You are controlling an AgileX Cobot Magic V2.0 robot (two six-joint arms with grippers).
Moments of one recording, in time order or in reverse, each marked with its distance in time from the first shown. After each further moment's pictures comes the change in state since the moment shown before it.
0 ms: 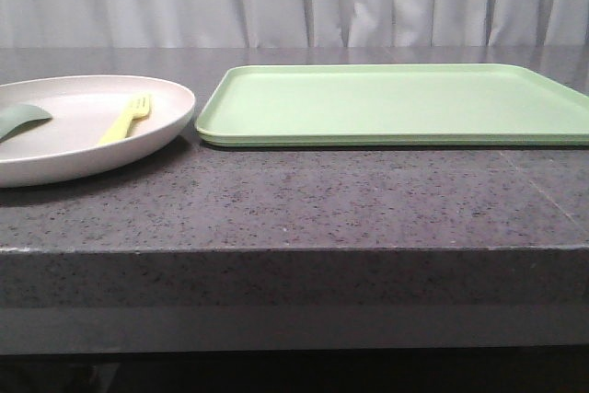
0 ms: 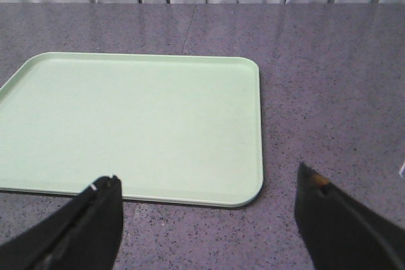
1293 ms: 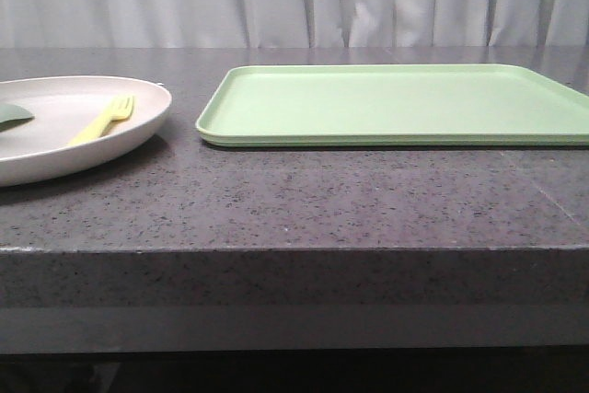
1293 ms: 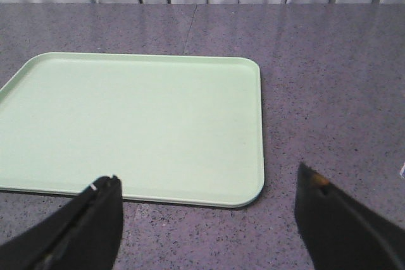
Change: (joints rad) left arm 0.014 0.023 -0.008 -0.057 -0.017 0.006; right arm 0.000 0.000 0.000 0.000 0.000 0.000
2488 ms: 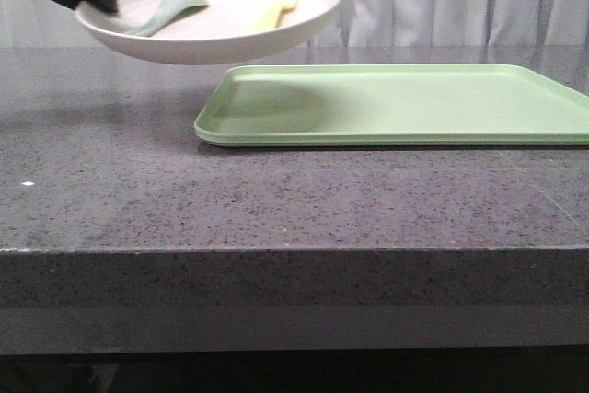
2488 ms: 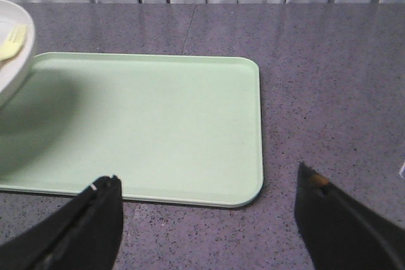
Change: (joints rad) left arm -0.127 0.212 -0.418 -0.646 0.039 0.285; right arm 0.000 0.000 0.000 0.000 0.000 0.000
